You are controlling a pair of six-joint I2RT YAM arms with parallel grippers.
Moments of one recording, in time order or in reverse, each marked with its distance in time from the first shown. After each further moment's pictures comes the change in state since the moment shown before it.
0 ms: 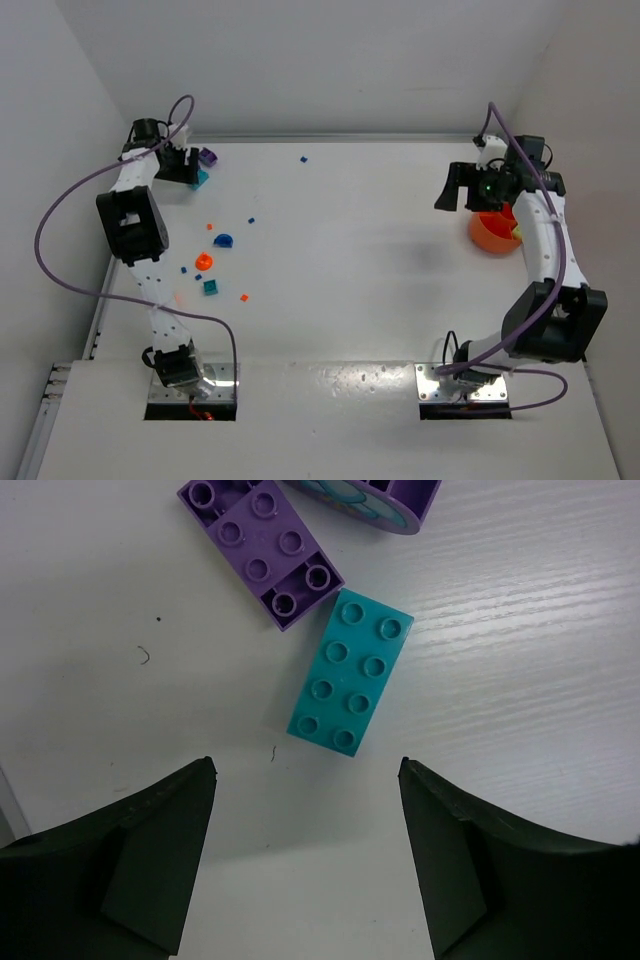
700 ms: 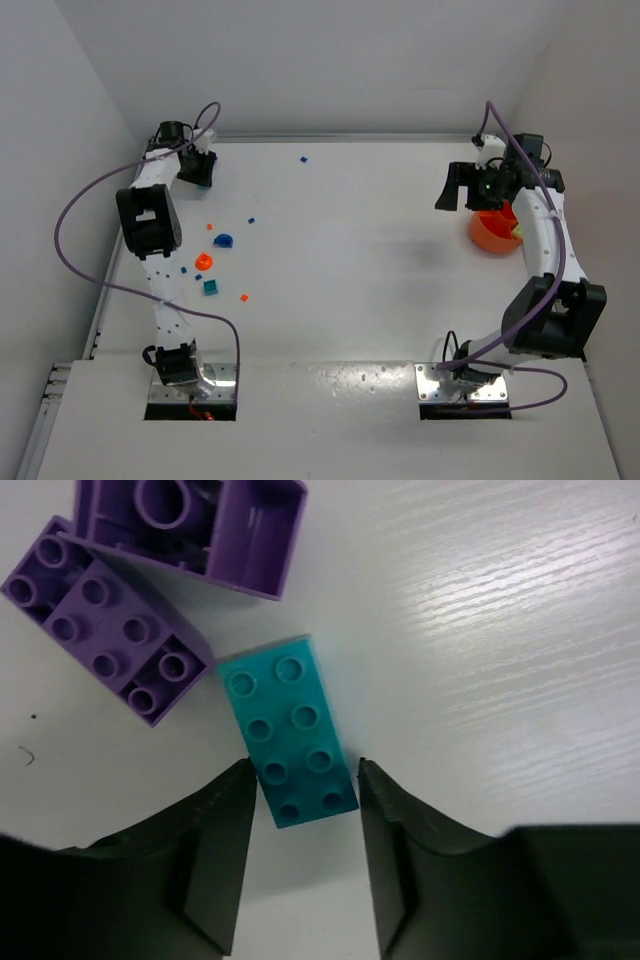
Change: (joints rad) left arm -0.087 0.102 0.067 0.005 -0.030 0.052; right arm 0.000 0.032 0.024 -0.013 0.008 -0.023
